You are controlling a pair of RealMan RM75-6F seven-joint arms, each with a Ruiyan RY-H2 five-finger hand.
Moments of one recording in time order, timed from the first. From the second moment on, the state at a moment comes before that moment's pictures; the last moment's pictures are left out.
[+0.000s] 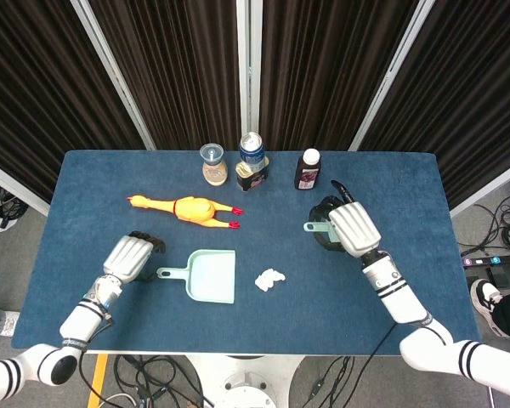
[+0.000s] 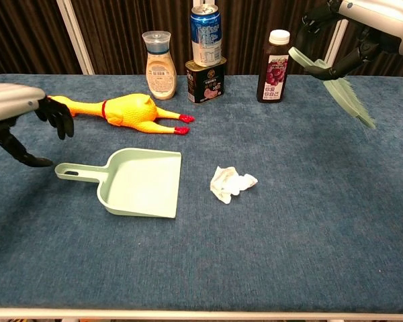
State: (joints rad) left arm -0.54 -1.42 -0.13 -1.52 1.25 0.92 0.30; right arm 0.67 -1.40 0.21 -1.47 -1.41 1.08 -0.01
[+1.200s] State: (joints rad) left arm -0.58 -1.56 -0.08 -1.42 1.11 0.93 0.40; right arm 0.66 -1.43 0.17 -1.43 -1.41 1.08 0.01
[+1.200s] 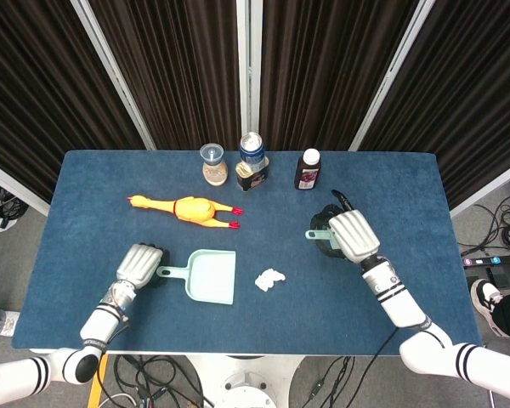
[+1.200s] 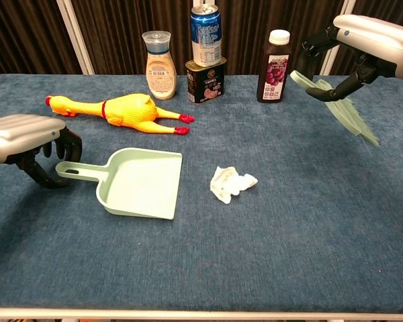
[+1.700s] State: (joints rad) left arm -0.60 -1.52 -0.08 -1.49 1.09 0.89 0.35; right arm 0.65 -1.43 0.17 -1.42 -1.40 1.08 0.01
